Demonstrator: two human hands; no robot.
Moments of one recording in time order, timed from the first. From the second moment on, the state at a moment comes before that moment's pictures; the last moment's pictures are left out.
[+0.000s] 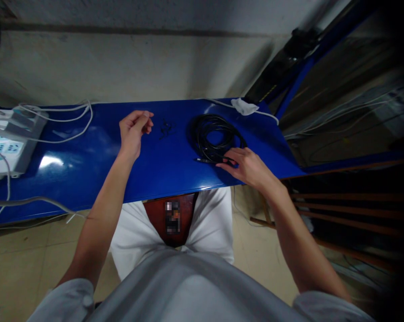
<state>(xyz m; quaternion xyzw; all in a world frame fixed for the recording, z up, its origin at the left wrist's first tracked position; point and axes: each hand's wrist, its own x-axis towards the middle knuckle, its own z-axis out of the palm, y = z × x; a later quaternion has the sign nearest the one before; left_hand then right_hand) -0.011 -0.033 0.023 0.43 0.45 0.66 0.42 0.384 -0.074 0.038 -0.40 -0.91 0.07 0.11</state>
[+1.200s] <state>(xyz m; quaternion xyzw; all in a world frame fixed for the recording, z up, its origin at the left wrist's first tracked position) 0.096 -0.194 0.052 0.54 0.34 0.54 0.55 0.318 -0.122 0.136 -0.31 -0.87 -0.18 0.34</state>
